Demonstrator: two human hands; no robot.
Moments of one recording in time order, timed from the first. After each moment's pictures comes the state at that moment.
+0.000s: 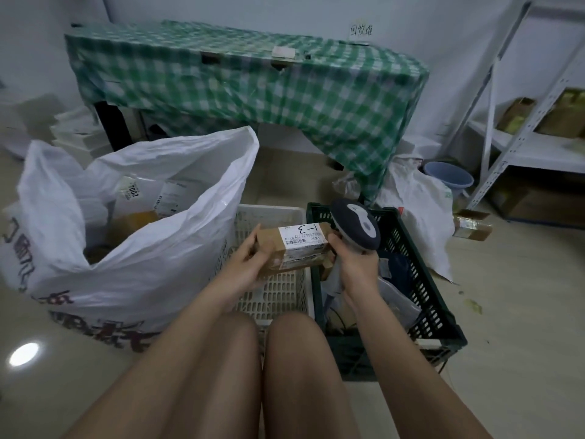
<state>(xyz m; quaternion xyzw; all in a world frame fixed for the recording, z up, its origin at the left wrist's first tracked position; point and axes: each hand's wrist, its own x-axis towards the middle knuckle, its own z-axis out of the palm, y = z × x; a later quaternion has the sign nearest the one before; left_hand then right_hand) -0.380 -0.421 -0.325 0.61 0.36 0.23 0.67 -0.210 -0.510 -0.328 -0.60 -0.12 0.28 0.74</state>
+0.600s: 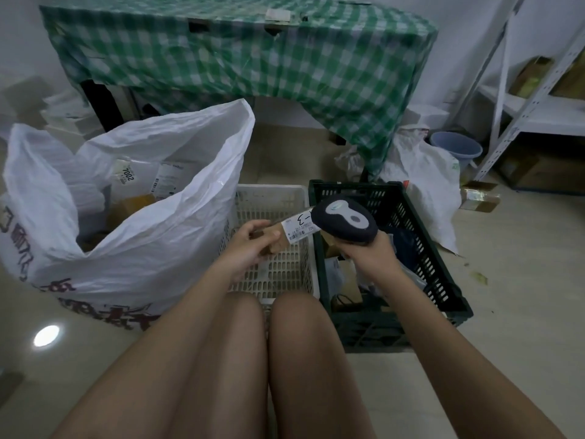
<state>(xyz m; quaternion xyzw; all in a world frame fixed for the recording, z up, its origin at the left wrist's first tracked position) -0.360 -0.383 -0.370 0.57 0.40 0.24 0.68 -0.191 -0.539 -0.325 -0.73 -0.29 0.29 0.55</state>
